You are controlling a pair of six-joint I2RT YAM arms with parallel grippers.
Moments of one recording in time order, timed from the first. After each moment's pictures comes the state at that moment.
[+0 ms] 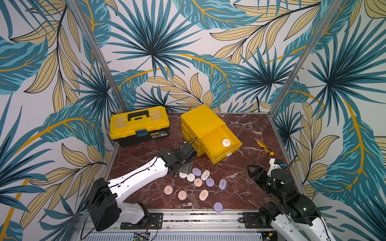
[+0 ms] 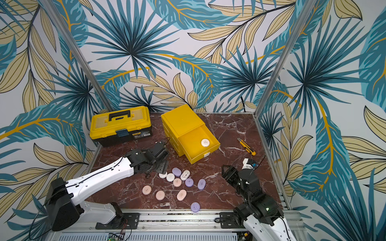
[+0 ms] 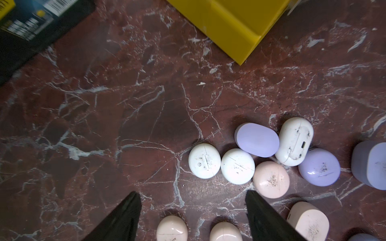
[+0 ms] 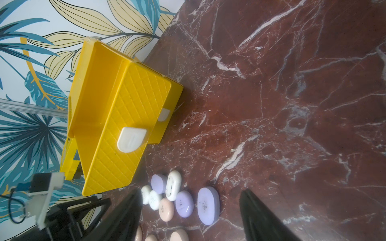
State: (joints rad) left arm -0.80 1.39 1.07 -0.89 -0.26 -0.52; right arm 0.43 0.33 0.60 -0.83 0.15 1.03
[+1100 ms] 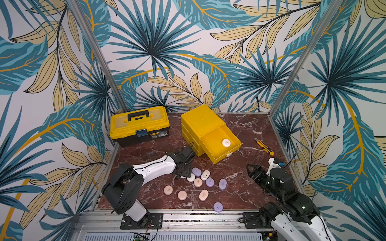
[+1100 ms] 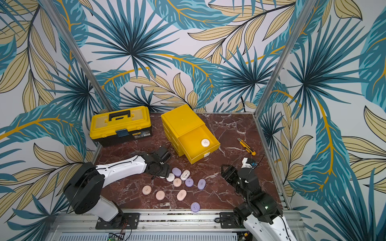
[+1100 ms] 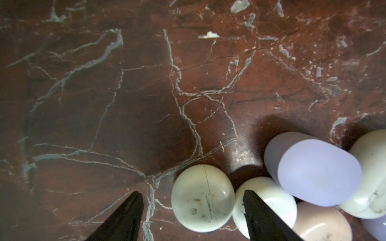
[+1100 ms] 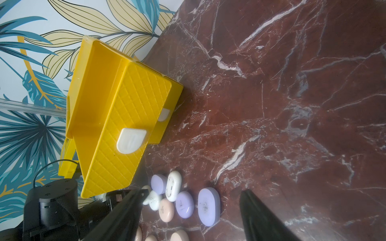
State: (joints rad) left arm -0.71 1.58 0.92 -0.65 -0.12 -0.55; right arm 0.43 0.35 0.60 -0.81 0.15 1.03
